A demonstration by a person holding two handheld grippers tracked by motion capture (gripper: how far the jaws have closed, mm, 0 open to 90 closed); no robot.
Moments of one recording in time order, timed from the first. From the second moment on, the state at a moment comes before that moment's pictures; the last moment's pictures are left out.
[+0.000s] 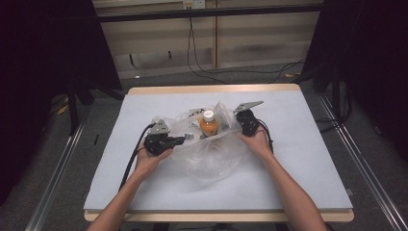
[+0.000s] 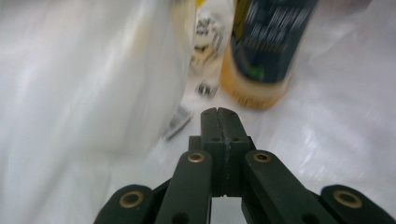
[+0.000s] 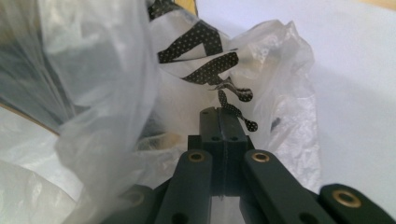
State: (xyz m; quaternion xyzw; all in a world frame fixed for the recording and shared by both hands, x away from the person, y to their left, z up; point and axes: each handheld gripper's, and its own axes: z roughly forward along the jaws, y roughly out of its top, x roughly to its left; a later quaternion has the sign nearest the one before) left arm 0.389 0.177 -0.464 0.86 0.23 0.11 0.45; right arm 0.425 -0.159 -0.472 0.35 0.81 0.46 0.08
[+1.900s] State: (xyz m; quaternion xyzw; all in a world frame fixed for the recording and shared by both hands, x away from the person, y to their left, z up) left arm 0.356 0.153 -0.439 0.85 0.20 0.07 0.48; right arm 0.354 -0.149 -0.430 0.28 0.83 0.48 0.08
